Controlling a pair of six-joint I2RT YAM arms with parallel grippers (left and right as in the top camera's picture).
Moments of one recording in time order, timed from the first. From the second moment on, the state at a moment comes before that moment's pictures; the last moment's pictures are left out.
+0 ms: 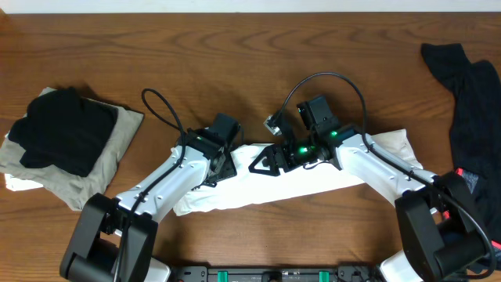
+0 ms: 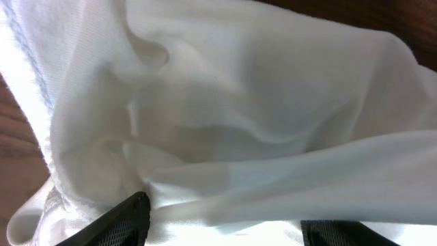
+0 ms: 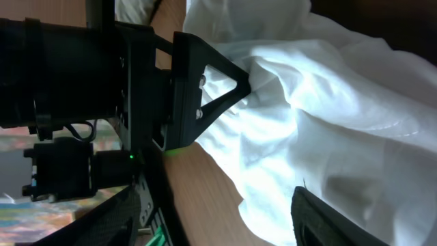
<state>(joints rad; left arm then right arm) -0.48 1.60 0.88 -0.75 -0.11 -0.80 0.47 1.72 0.96 -0.37 -0.92 0.23</state>
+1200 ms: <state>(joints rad) -0.47 1.60 0.80 -0.66 -0.11 -0.76 0.30 1.94 0.99 -0.40 -0.88 0.23</state>
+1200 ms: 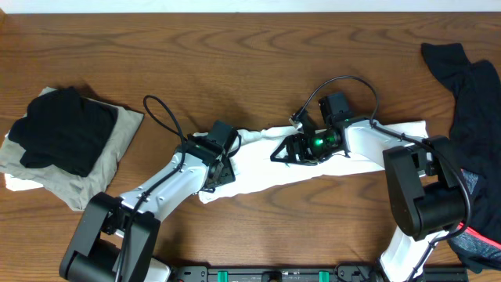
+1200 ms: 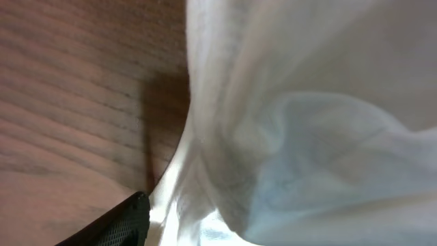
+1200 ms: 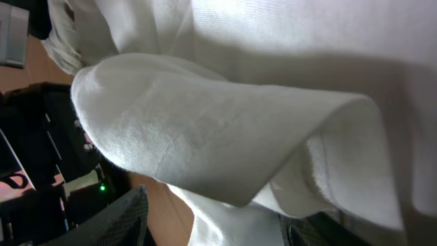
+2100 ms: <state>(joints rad) -0.45 1.64 0.90 -0.32 0.33 -0.50 0.30 1.94 0.99 -0.40 -0.87 0.22</state>
